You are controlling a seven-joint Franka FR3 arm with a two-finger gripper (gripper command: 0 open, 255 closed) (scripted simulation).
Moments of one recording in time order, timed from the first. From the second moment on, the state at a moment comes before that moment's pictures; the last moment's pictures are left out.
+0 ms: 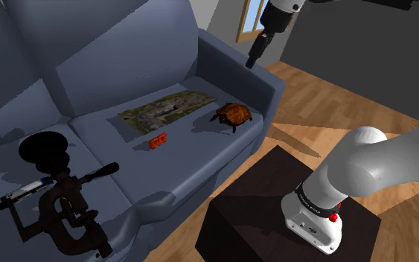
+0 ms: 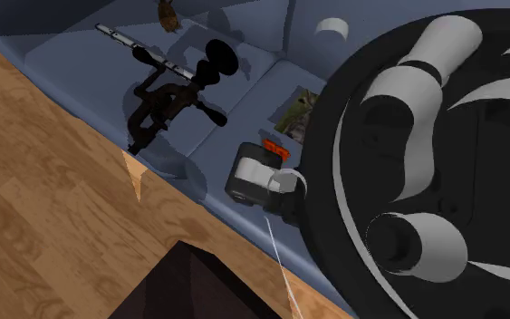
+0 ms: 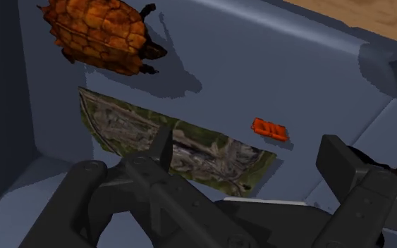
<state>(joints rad) 0.05 -0.68 0.01 -2.33 -0.02 1.85 -0.30</state>
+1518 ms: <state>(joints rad) 0.20 0.12 -0.10 -2.09 0.14 2.29 -1.02</state>
